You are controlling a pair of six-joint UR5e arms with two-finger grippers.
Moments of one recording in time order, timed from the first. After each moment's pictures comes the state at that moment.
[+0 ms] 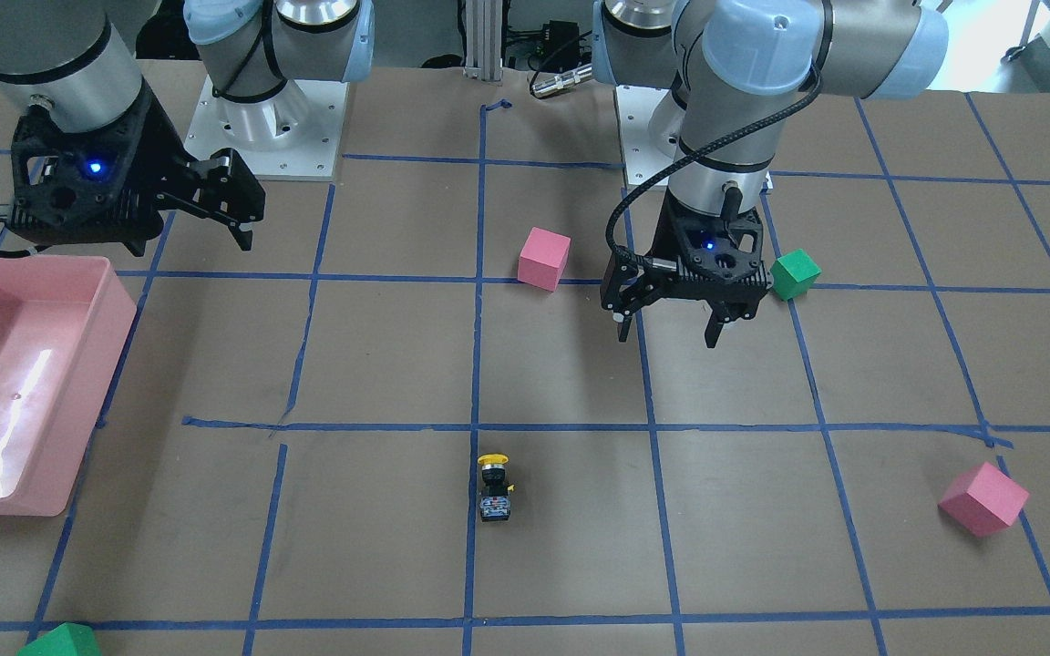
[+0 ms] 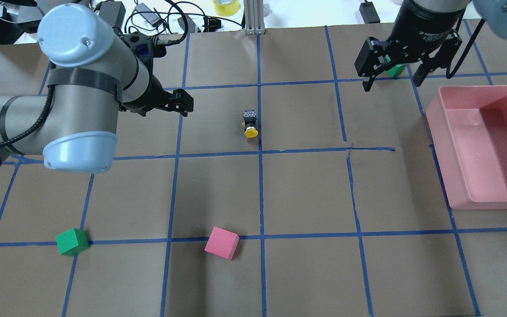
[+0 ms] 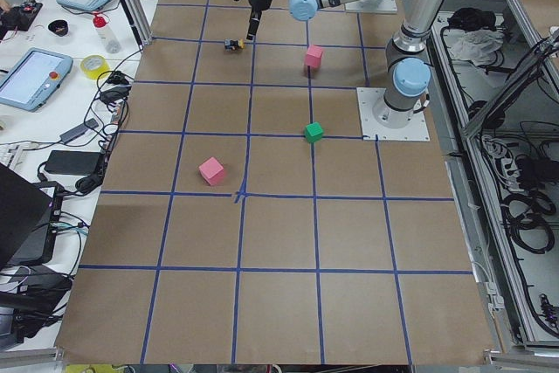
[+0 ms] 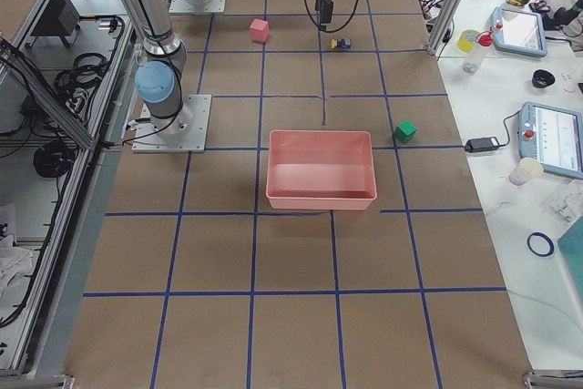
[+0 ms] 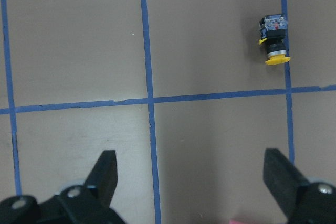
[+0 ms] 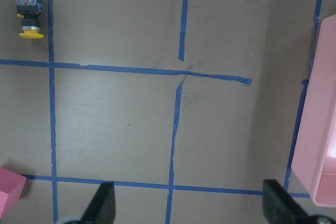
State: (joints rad) left arm -1.65 -1.63 -1.89 -0.91 1.57 -0.02; right arm 1.55 -1.50 1.46 -1.48 -1.56 -0.09
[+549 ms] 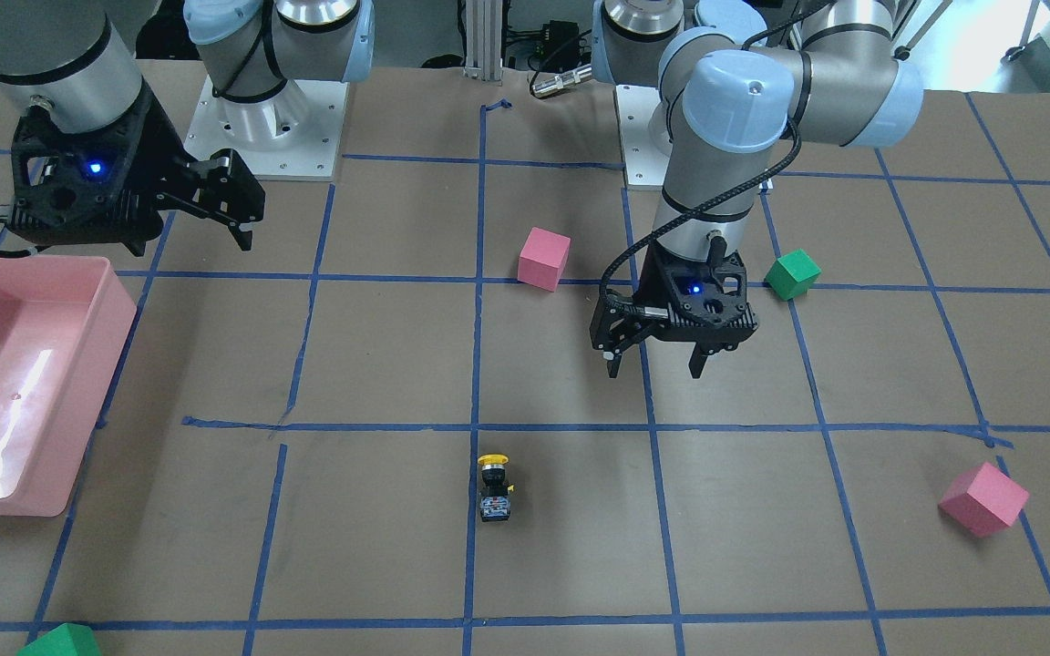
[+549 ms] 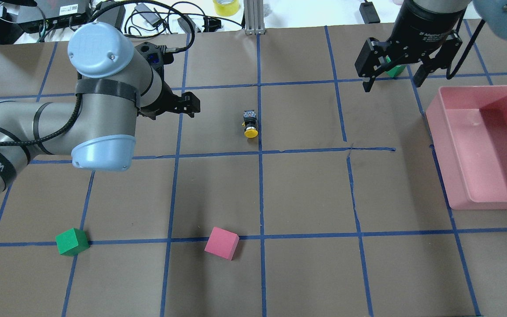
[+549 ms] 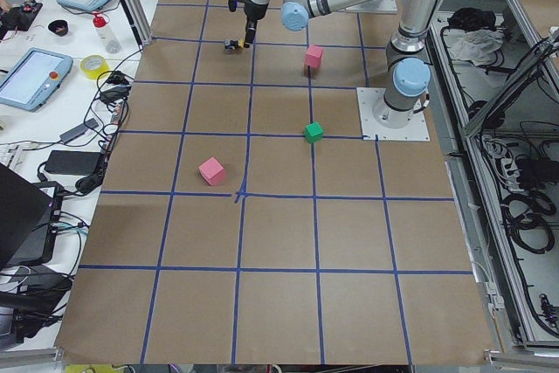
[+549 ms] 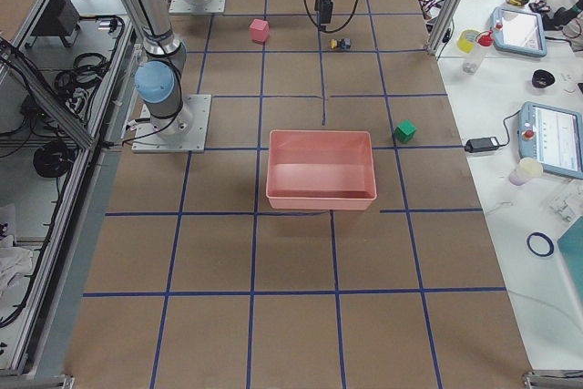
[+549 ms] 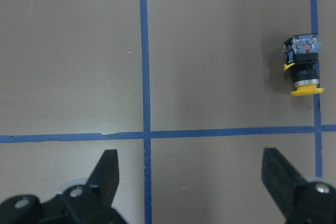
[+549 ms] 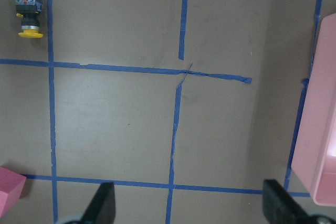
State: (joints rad) left arm -1.68 -1.70 -1.90 -0.79 1.59 -0.14; right arm 1.55 -1.50 1.46 -1.48 -1.56 -0.09
